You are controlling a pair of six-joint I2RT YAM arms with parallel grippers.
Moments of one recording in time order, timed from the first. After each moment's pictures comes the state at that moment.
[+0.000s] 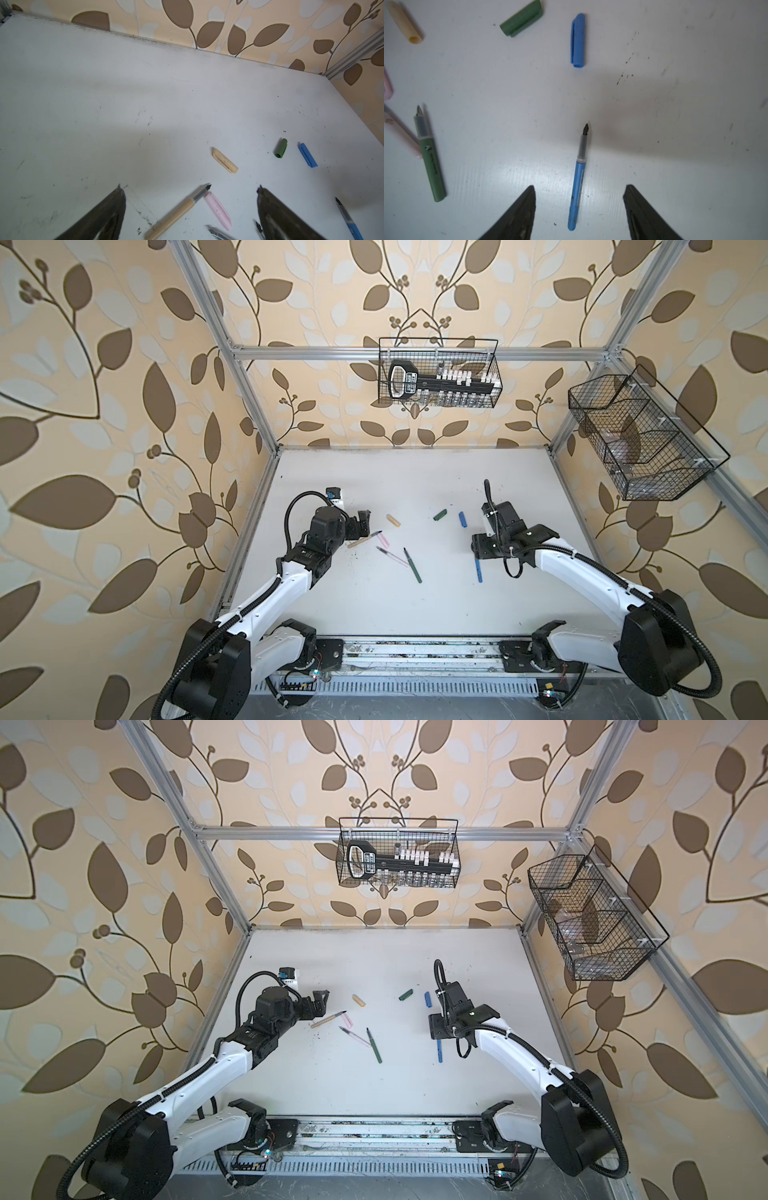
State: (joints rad) left arm -0.31 1.07 0.55 0.05 -0.03 -0.36; right arm 0.42 1.28 0.80 -0.66 0.10 0.29
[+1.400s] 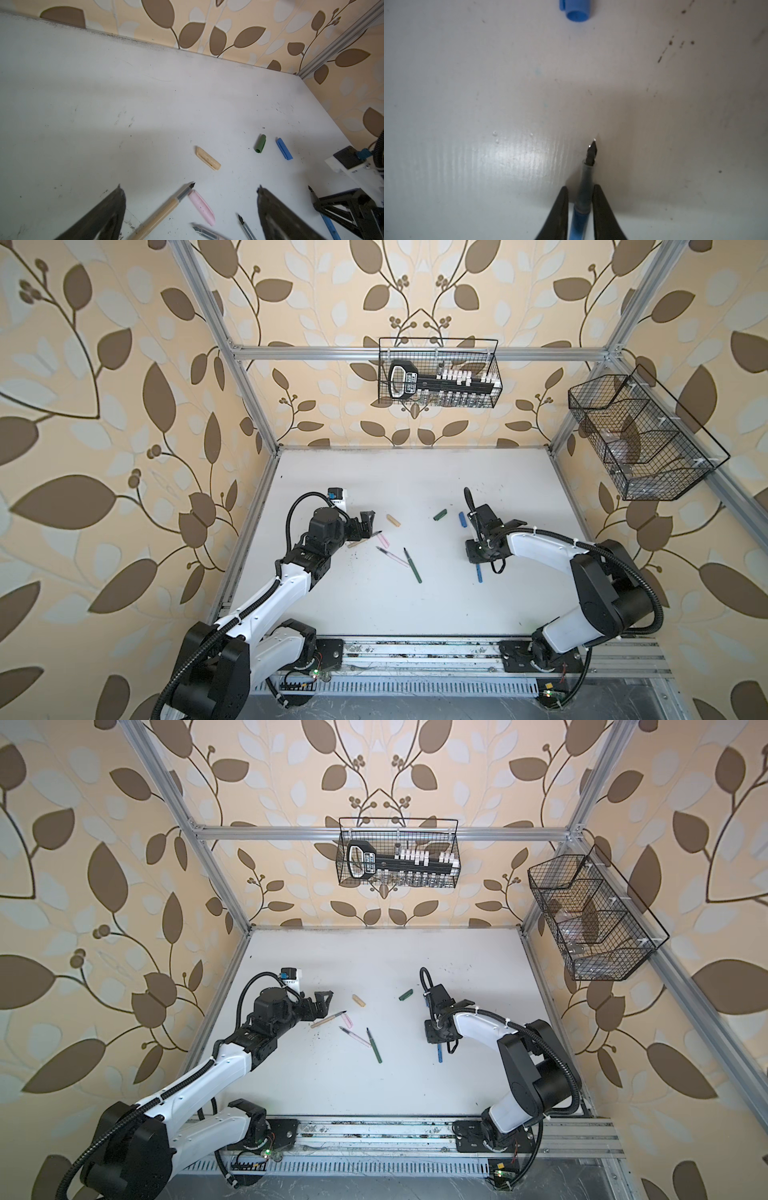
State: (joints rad) left arm -0.31 1.06 0.53 0.08 0.05 -0.37; right arm 0.42 1.57 0.81 -0.53 0.10 0.29
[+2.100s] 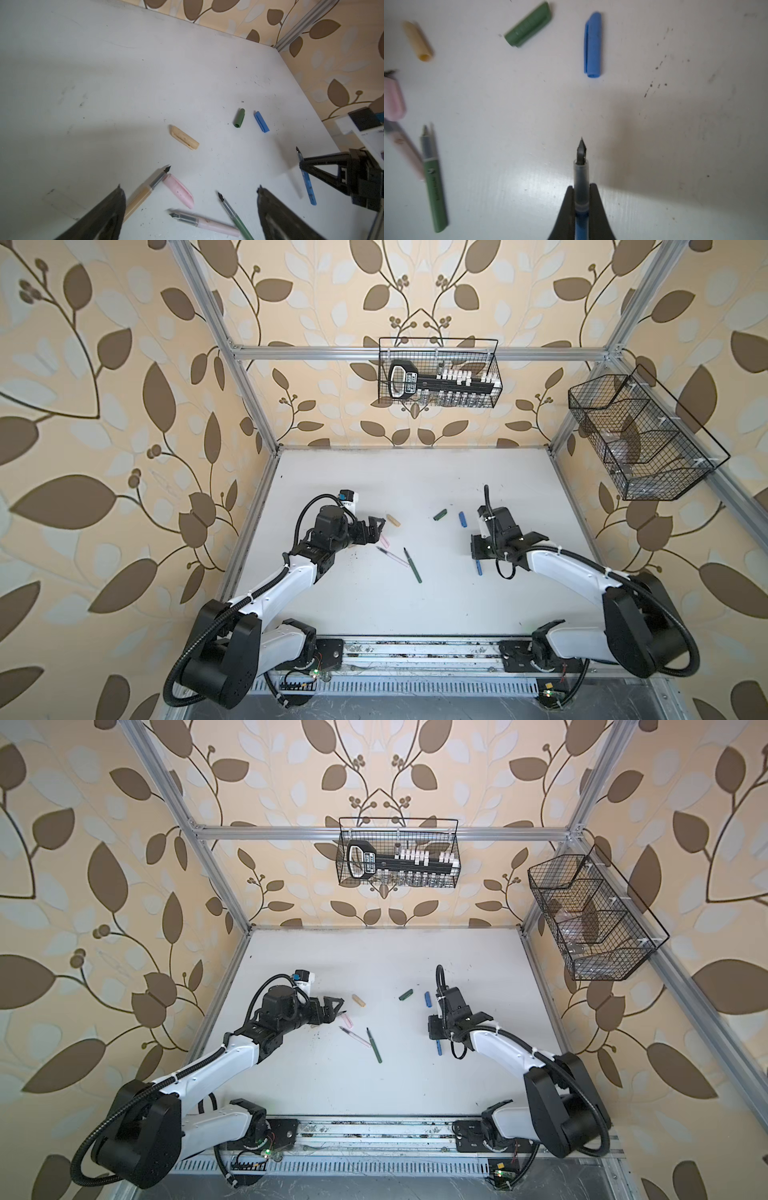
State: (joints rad) left arm -0.31 1.19 0.55 0.11 0.29 -0.38; right arm 0.36 1.29 0.64 -0.29 -0.02 0.34
